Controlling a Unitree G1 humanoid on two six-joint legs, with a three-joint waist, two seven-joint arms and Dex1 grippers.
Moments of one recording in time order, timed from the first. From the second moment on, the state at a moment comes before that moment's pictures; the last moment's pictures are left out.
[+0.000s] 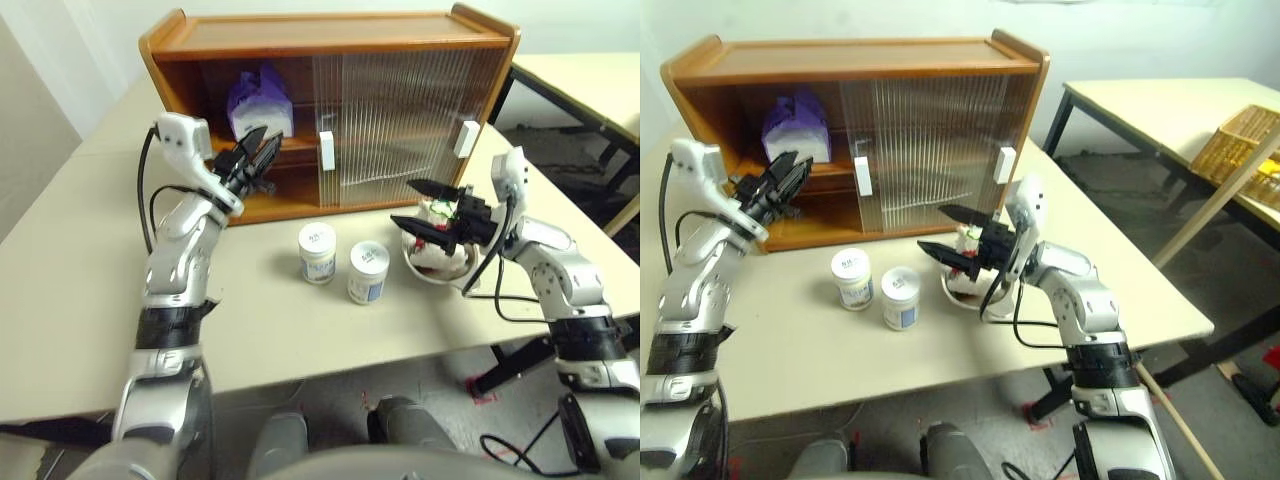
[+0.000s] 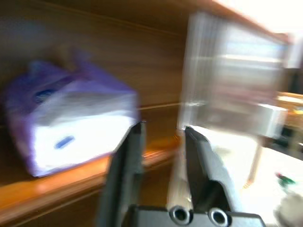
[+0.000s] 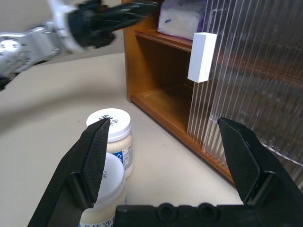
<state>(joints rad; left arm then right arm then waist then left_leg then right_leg) -0.39 0.39 0.18 -0.05 -0.44 0.19 -0.58 -0.41 -0.46 -0.02 0.06 0.51 0.26 1.07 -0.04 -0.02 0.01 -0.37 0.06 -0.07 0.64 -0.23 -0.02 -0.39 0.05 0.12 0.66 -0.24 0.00</state>
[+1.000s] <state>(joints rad) -0.09 0.56 0.11 0.25 -0.39 -0.13 -1.14 -0.45 -0.47 -0.02 0.08 0.51 0.27 1.09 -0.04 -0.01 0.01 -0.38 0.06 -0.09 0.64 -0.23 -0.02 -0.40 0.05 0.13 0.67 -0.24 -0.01</state>
